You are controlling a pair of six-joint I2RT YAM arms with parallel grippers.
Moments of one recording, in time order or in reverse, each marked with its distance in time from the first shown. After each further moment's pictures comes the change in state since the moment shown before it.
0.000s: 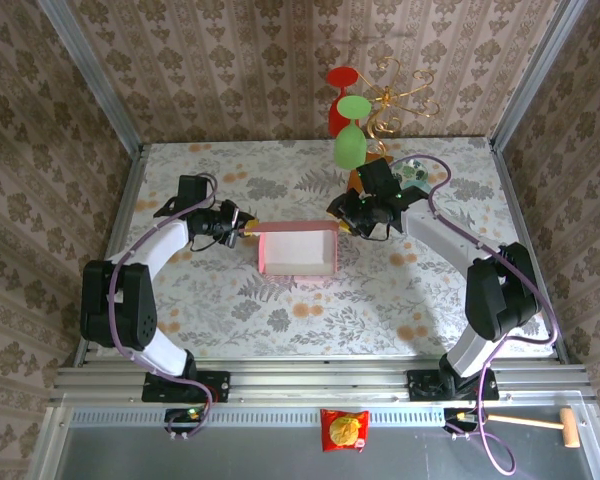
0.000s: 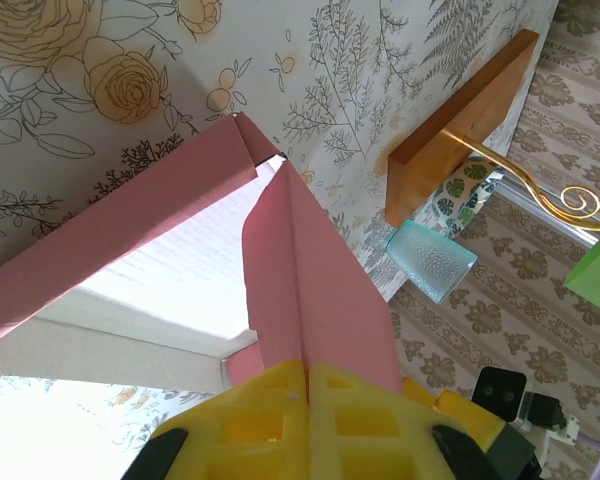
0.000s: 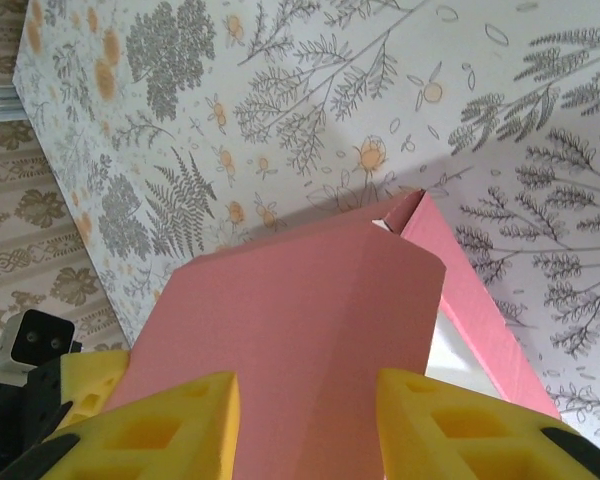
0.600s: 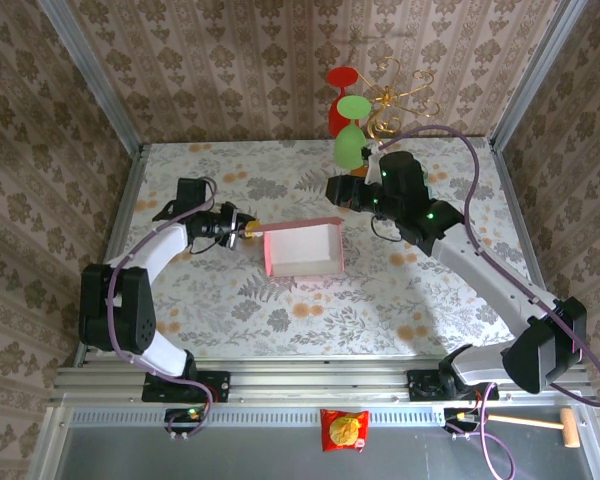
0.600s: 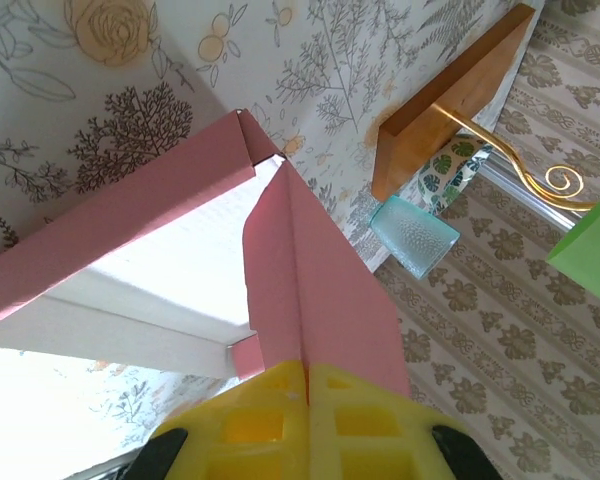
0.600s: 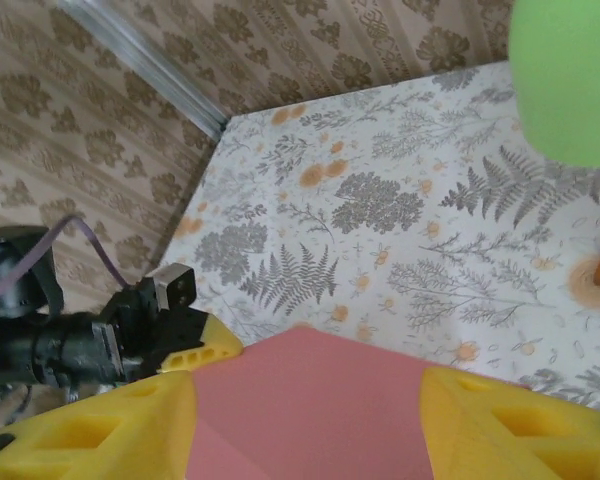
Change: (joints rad) left arm 0.002 -0.022 -0.023 0.018 0.059 -0.050; right arm 0.059 -0.312 -0.057 0.199 0.153 -0.529
